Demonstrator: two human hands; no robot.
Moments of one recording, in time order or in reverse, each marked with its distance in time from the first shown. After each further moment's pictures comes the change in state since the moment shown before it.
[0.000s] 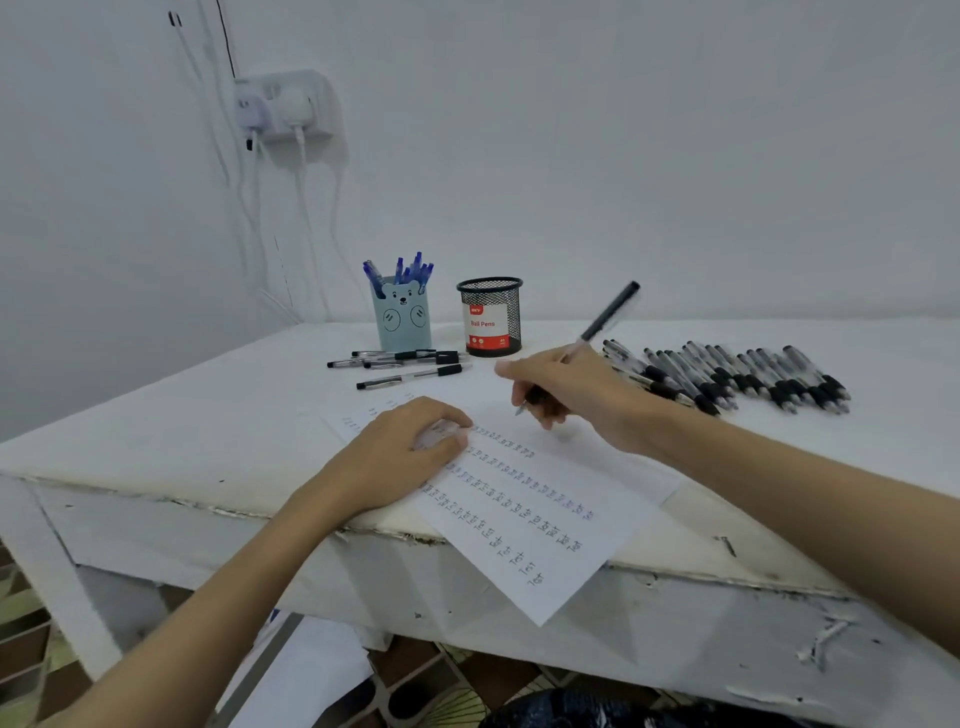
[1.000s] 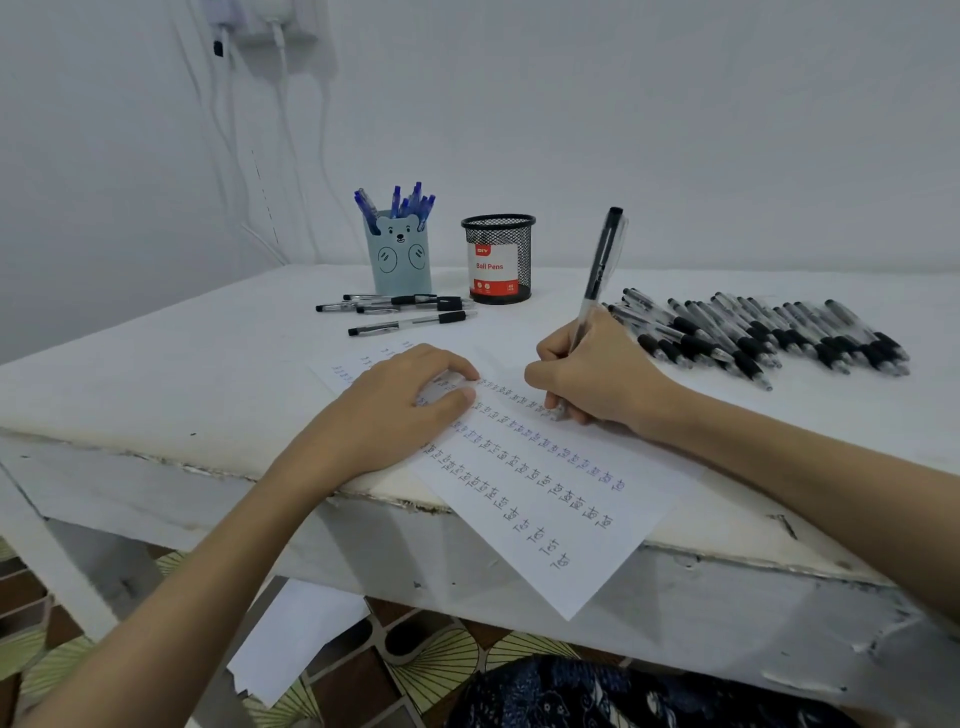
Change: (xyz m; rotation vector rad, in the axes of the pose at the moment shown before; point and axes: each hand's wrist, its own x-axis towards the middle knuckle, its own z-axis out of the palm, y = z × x) left_hand 0.000 0.002 0.002 0.045 0.005 -0.009; right_hand -0.001 0.020 0.015 -0.180 0.084 -0.079
